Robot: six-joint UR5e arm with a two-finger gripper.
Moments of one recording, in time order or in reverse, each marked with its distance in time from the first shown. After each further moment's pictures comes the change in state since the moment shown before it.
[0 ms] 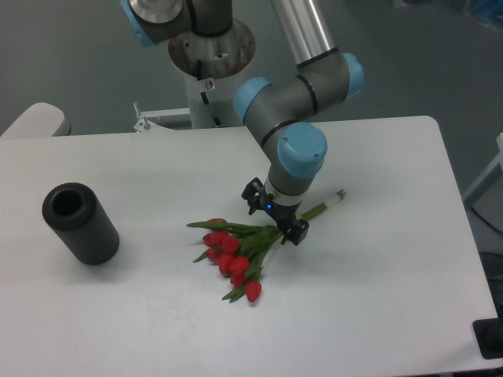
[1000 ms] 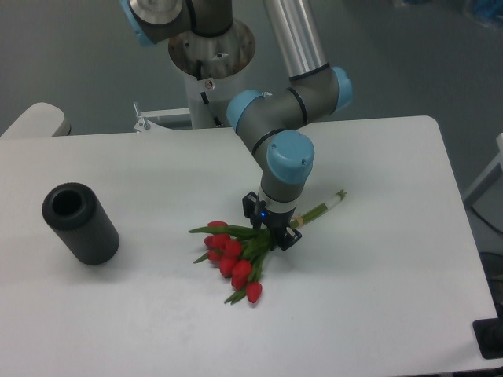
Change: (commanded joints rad) arm -0.008 -0.034 0.017 0.080 -0.003 0.023
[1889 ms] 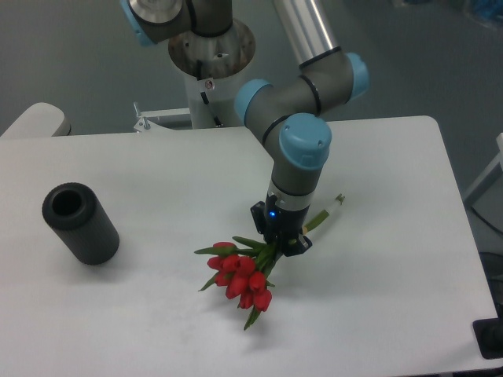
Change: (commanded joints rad) arm 0.011 0.043 0.286 -0.213 -0.210 -0.012
